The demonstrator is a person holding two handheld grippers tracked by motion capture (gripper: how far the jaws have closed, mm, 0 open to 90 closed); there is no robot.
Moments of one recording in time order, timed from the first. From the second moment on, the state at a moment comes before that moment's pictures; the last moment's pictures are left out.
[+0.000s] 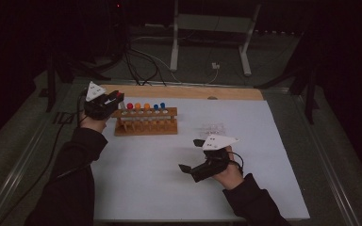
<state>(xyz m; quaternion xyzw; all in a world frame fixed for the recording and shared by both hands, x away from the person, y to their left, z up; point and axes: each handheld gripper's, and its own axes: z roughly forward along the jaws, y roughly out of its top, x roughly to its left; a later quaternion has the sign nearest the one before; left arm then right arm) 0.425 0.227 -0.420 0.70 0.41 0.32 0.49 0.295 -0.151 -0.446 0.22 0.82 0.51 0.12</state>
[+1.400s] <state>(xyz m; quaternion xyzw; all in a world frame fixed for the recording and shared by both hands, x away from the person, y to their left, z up) 0.405 0.237 -0.431 0.70 0.46 0.29 0.46 0.295 -0.154 -0.443 0.22 0.82 0.51 0.12</state>
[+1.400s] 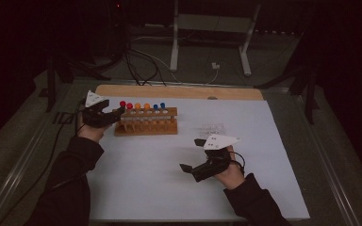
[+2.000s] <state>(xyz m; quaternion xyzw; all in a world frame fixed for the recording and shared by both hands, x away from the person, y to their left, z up) 0.330 0.222 -0.442 0.75 0.37 0.20 0.51 0.294 -0.154 -0.441 0.22 0.82 0.51 0.12</state>
